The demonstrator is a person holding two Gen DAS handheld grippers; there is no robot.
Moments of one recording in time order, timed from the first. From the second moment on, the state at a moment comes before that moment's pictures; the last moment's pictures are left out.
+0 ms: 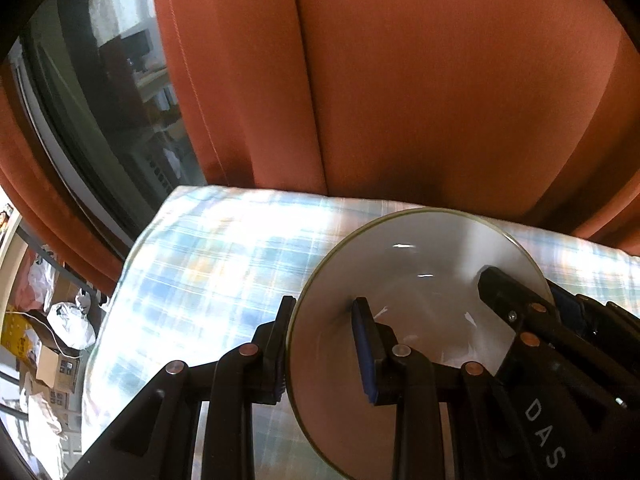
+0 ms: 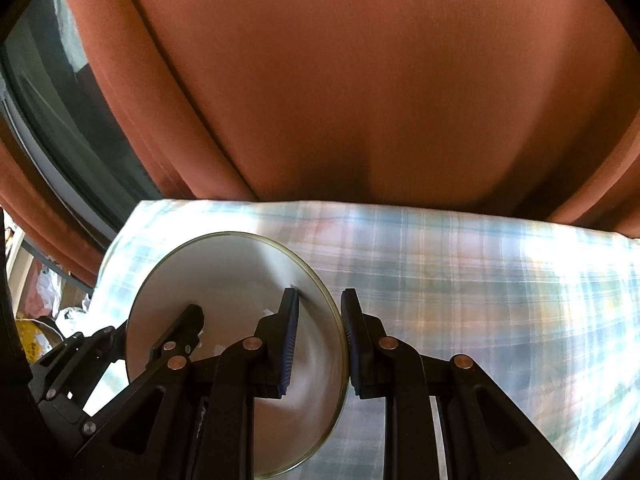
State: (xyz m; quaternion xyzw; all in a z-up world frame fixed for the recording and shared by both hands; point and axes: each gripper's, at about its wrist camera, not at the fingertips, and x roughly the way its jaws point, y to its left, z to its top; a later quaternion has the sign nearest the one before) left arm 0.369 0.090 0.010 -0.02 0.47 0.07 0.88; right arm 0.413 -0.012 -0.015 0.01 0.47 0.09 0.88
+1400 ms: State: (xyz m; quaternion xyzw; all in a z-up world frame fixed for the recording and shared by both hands) left arm 0.185 0.100 0.085 0.01 0.41 -0.05 0.91; right arm 0.167 0.010 0.084 0.03 0.40 -0.02 0.92
